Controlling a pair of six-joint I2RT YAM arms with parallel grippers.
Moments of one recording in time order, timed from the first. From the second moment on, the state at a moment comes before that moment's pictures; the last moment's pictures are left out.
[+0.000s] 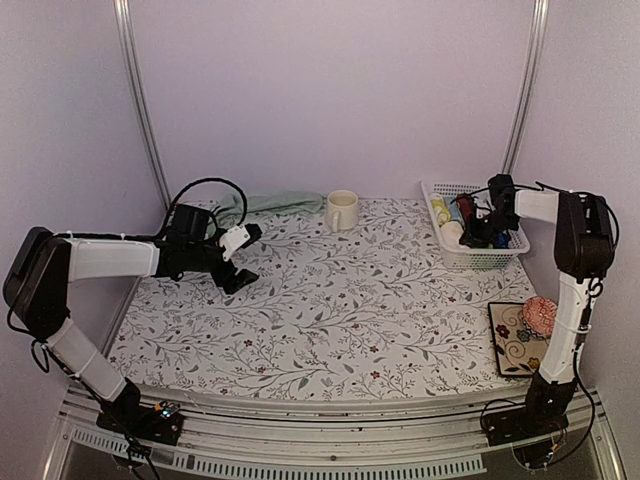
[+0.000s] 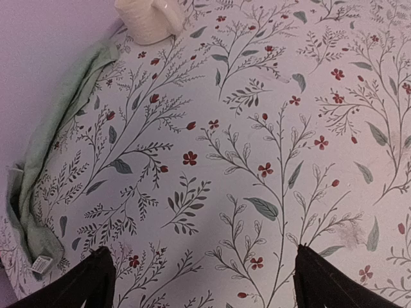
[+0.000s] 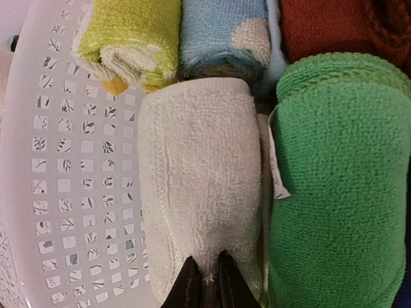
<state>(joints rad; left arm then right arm) -0.40 1.57 0.87 -0.01 0.24 0.60 -0.03 2.08 1.56 -0.55 -0.32 0.13</state>
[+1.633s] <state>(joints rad) -0.28 1.96 1.52 -0.18 0.11 0.56 0.40 1.65 1.55 -0.57 0.12 -0.01</state>
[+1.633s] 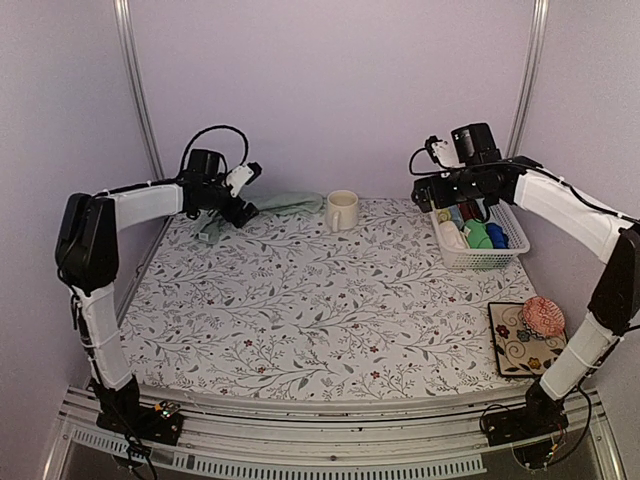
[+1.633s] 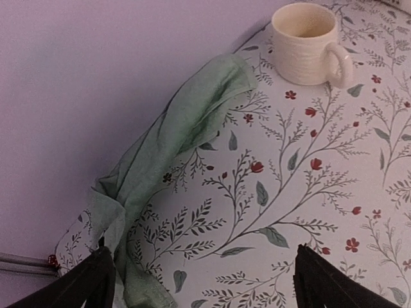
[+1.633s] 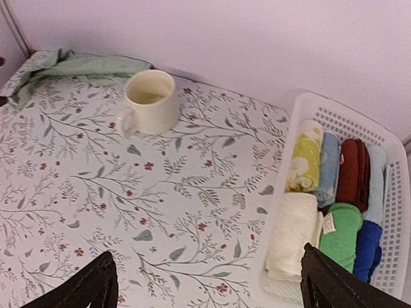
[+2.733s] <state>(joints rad) -0.09 2.46 2.04 -0.34 0.03 0.58 0.75 1.56 1.09 -0.07 0.05 0.04</state>
